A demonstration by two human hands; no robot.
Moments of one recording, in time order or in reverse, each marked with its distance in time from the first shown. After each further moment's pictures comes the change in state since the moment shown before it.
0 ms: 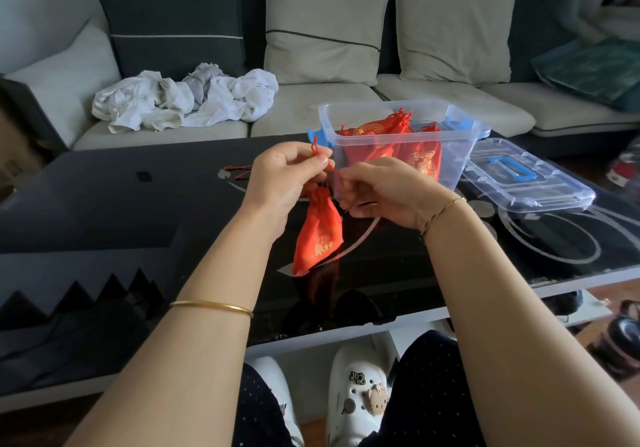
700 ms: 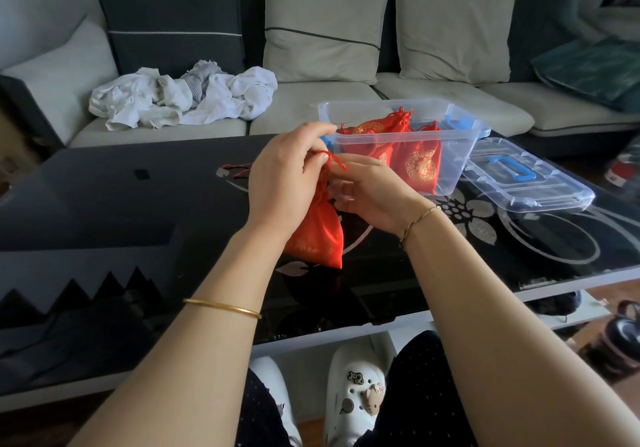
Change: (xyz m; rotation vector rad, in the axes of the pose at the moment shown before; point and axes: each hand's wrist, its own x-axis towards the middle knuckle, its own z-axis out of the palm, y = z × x) left_hand 0.000 -0.005 0.003 0.678 0.191 0.671; right_hand 0.012 0.011 0.013 0.265 -0.113 -0.142
